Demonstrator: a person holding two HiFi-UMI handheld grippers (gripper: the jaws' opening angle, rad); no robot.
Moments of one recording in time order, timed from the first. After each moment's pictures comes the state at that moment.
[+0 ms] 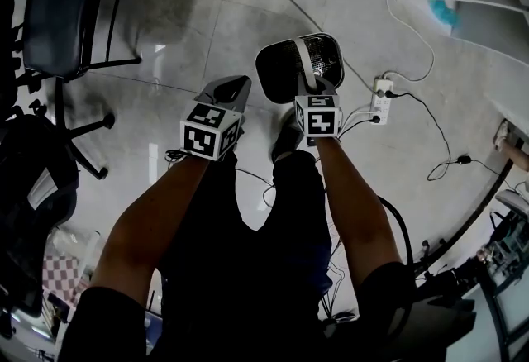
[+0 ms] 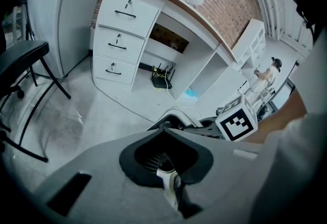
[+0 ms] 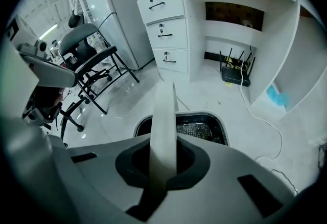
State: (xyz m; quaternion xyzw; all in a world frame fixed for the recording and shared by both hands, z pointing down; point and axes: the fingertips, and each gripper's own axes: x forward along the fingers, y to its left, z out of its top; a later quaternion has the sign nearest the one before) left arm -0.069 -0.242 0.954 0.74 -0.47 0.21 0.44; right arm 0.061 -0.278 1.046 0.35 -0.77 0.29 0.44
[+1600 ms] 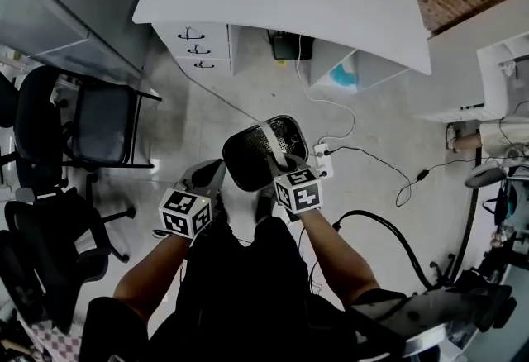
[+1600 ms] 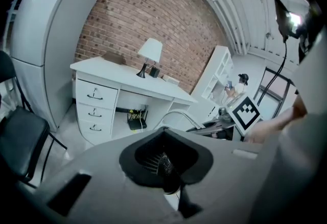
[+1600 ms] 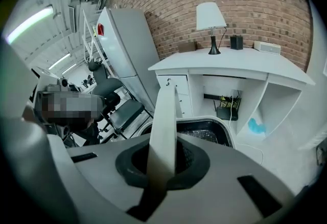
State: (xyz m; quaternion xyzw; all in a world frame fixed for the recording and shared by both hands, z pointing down) left arm -0.047 -0.231 0.539 0.82 -0.45 0.11 0.32; right arm 0.071 -0.260 0.595 0.37 -0.83 0.29 0.32
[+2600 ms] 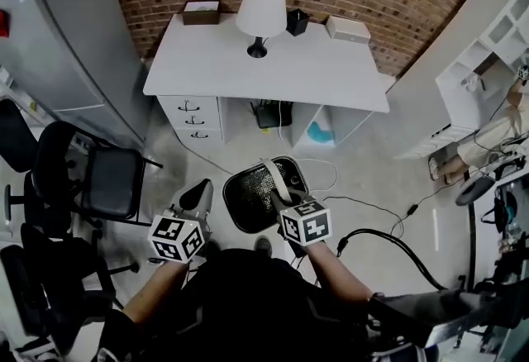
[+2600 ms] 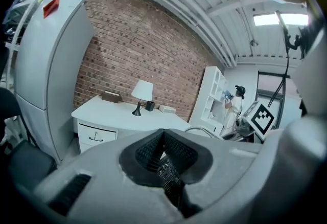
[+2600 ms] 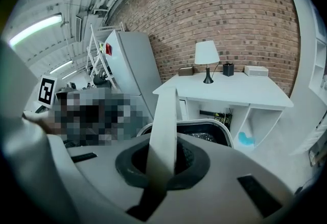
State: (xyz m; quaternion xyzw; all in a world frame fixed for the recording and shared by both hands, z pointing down) left arm -0.064 -0.228 0.357 0.84 -0.50 0.02 0.20; right arm 0.097 -0.228 0.417 0.40 -0.84 0.25 0.26
